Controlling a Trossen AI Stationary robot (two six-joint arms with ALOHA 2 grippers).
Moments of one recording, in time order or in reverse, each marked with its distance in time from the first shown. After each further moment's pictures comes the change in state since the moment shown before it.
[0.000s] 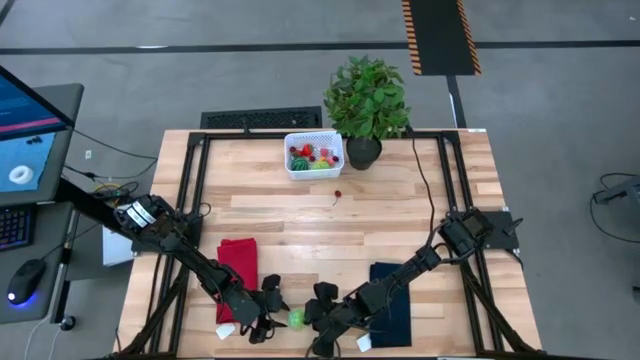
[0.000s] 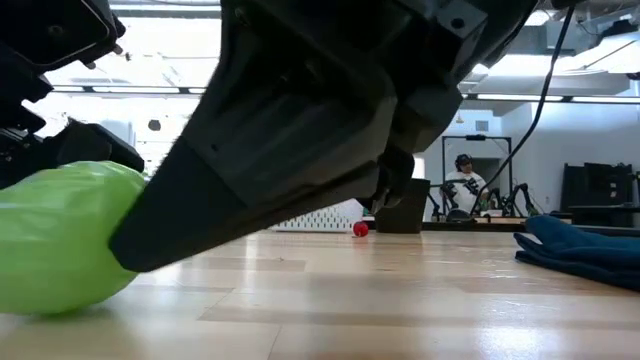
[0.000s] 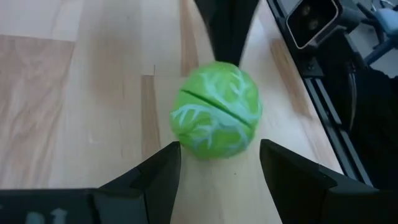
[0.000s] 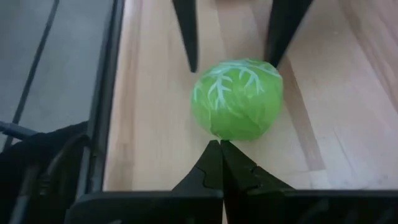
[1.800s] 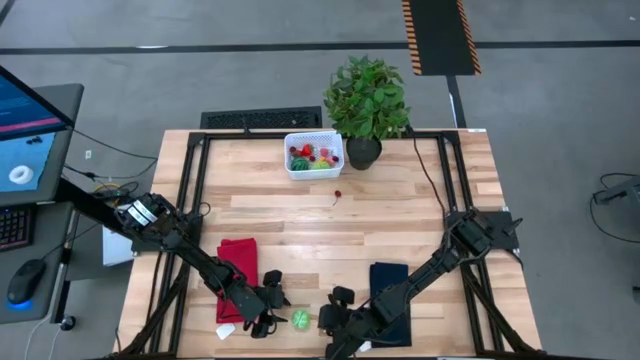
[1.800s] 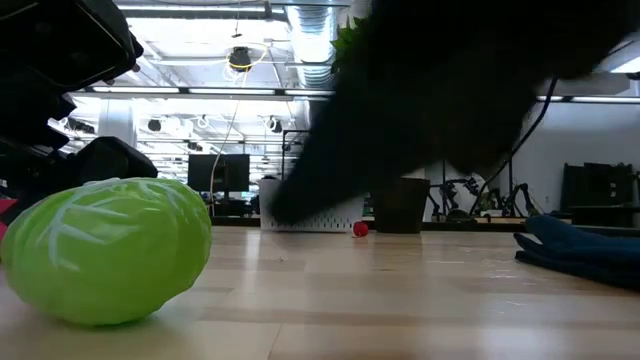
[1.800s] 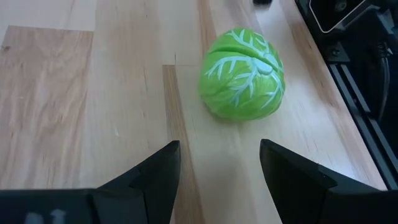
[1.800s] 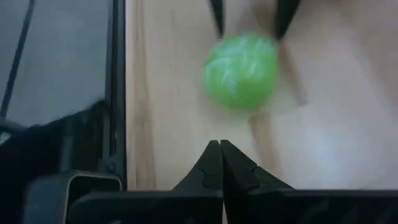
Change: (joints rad) left arm 0.033 -0.002 -0.005 -0.046 0.041 0.038; right arm 0.080 -0.084 -0.039 -0.142 0.089 0.121
